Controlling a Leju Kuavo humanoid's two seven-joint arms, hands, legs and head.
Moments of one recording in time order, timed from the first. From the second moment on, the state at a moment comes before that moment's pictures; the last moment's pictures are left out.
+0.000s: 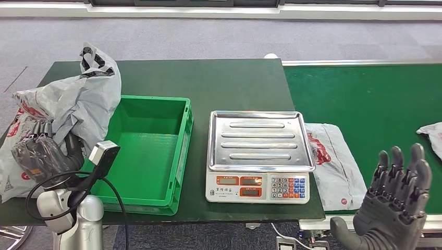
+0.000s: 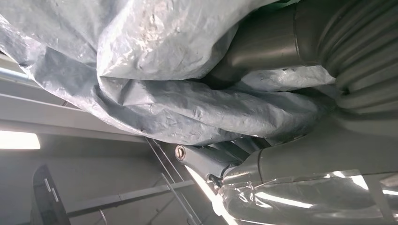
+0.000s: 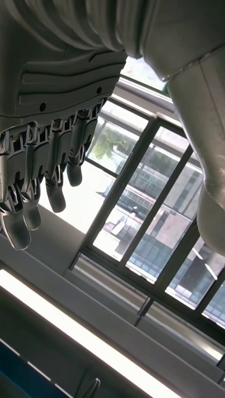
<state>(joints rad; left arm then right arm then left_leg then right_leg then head) -0.14 -0.27 0.33 -1.63 -1.32 0.70 -0.35 0.32 0.10 0.08 -2.07 0.56 -0.39 -0.64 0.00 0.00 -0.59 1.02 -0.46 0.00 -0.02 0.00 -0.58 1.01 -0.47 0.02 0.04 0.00</state>
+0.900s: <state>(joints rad) -0.02 -0.23 0.19 -1.45 -1.11 0.51 -0.14 0.29 0.08 0.08 -2.06 0.65 -0.31 -0.54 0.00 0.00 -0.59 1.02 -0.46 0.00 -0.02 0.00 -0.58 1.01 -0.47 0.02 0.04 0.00</state>
